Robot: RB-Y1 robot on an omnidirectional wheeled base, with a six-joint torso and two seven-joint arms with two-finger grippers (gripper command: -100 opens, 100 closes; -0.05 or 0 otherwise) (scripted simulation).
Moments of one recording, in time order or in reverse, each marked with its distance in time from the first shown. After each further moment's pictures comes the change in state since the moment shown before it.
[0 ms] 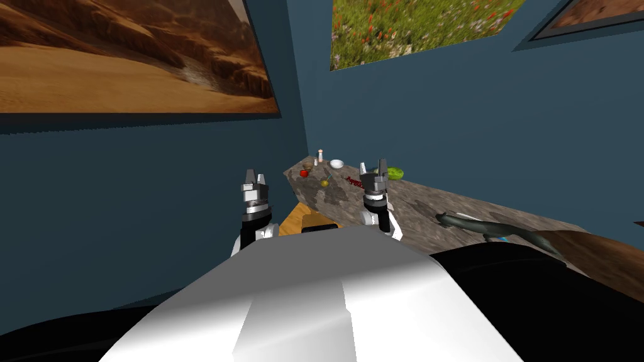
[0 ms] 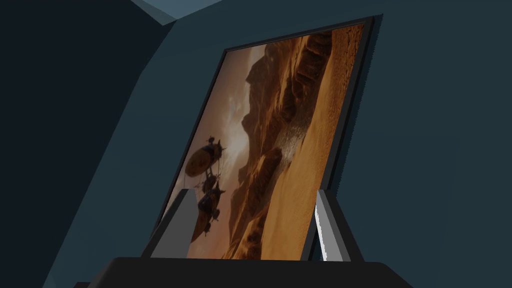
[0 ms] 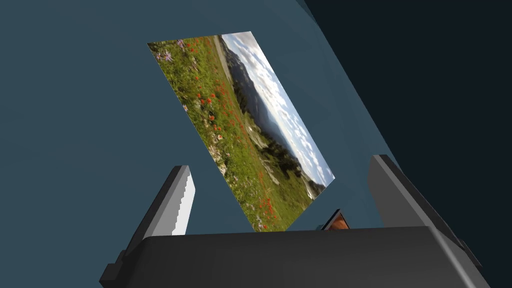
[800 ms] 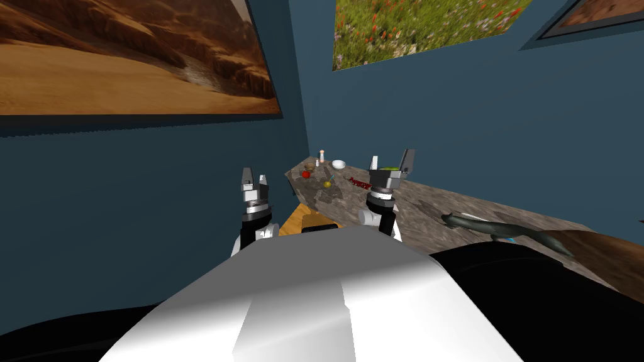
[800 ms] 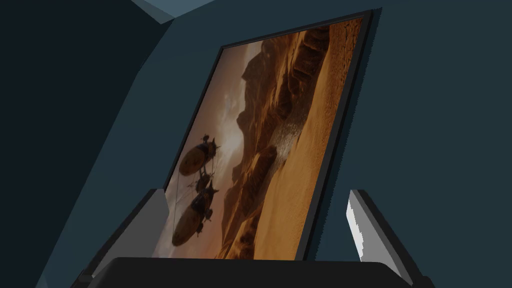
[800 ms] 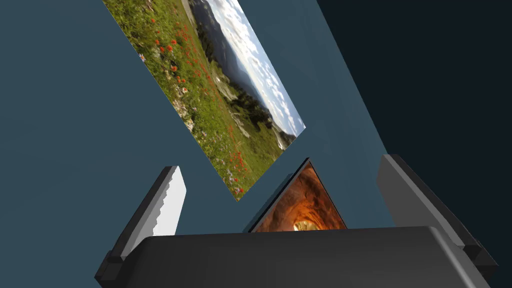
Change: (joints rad) left arm 0.000 0.000 0.000 0.000 0.000 0.000 0.000; right arm 0.029 0.213 -0.023 -0.153 -0.026 0.092 0.065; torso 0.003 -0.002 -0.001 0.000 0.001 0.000
